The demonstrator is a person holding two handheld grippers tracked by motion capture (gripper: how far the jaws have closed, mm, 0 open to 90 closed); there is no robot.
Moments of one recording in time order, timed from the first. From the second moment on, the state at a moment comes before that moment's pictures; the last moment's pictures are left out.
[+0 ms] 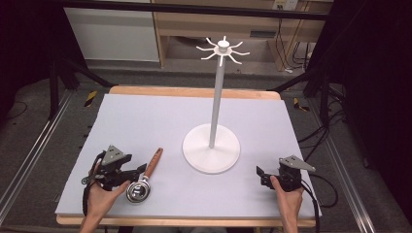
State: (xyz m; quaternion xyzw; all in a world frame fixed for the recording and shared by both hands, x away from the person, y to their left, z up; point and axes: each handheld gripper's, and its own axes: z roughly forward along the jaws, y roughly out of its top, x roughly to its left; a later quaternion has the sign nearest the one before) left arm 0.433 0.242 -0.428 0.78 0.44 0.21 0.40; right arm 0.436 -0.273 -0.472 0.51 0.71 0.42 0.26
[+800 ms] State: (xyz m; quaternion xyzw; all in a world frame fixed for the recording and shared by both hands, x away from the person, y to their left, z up) left arm 0.447 0.221 -0.425 0.80 0.43 0.19 0.36; right arm 0.434 -0.269 -0.472 0.51 0.72 0.40 0.26
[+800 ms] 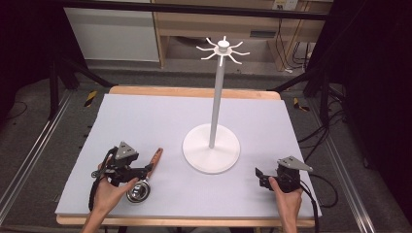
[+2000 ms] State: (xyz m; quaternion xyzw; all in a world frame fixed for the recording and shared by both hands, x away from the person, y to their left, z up) left arm 0.471 0.206 -0.463 0.84 0.45 0.13 0.28; right arm 0.437 -0.270 -0.478 0.51 0.73 0.39 0.25
